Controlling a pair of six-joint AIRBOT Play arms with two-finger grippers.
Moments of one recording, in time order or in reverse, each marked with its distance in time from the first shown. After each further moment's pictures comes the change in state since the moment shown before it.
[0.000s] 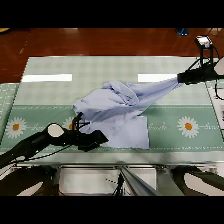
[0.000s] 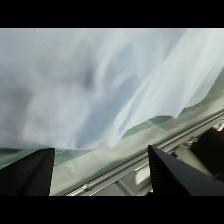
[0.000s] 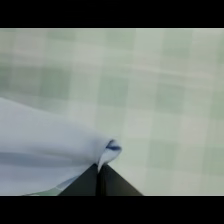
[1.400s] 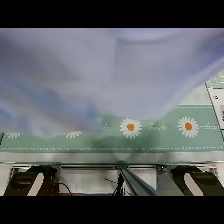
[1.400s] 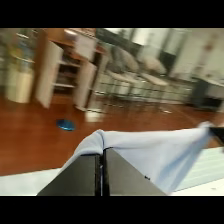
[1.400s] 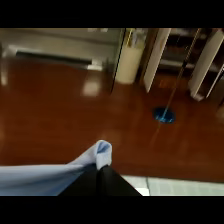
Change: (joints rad) left arm 0.617 0.678 1.044 0.436 -0.246 0.036; right arm 0.000 0.619 0.152 -0.080 -0.127 0.074
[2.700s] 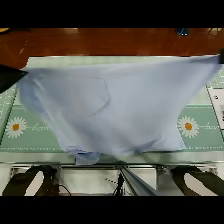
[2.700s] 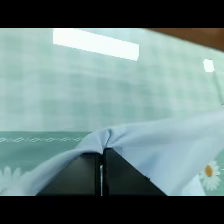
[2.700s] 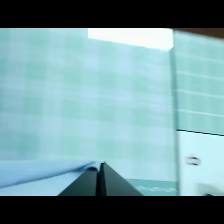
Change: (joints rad) left arm 0.116 -0.338 -0.226 0.111 -0.277 -0.047; right arm 0.000 -0.507 0.196 -0.024 0.465 -0.063
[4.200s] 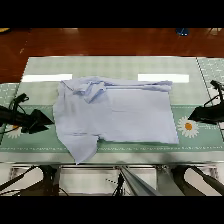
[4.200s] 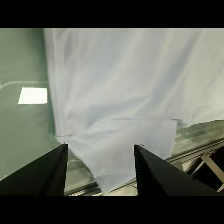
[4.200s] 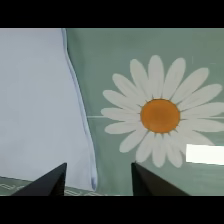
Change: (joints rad) left arm 0.381 -0.453 -0.462 0.041 -0.207 0.360; right arm -0.428 0.053 -0.676 0.356 0.105 -0.223
